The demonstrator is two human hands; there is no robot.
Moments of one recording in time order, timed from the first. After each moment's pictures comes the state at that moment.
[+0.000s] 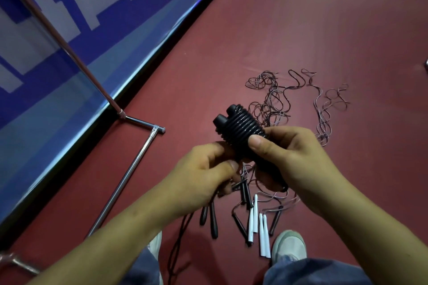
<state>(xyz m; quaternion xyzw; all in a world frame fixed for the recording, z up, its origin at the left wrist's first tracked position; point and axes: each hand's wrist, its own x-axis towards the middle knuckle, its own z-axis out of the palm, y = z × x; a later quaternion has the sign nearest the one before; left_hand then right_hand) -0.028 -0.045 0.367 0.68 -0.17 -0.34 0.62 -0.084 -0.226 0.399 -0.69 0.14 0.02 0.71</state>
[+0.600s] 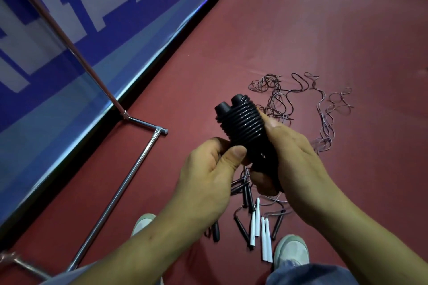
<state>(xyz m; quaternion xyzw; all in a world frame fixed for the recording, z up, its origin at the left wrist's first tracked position) -0.049 -0.057 0.381 0.73 -0.11 -0.16 0.66 -0.084 -0.201 0.410 -0.66 0.11 0.02 0.74</state>
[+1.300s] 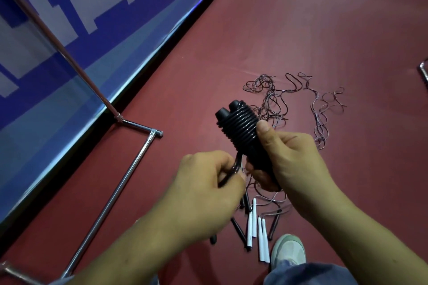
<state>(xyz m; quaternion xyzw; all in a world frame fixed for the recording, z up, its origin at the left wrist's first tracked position) -0.052 -0.047 0.402 0.82 -0.21 -0.19 0.50 -0.080 -0.213 0.400 -0.69 0.21 -0.03 0.70</state>
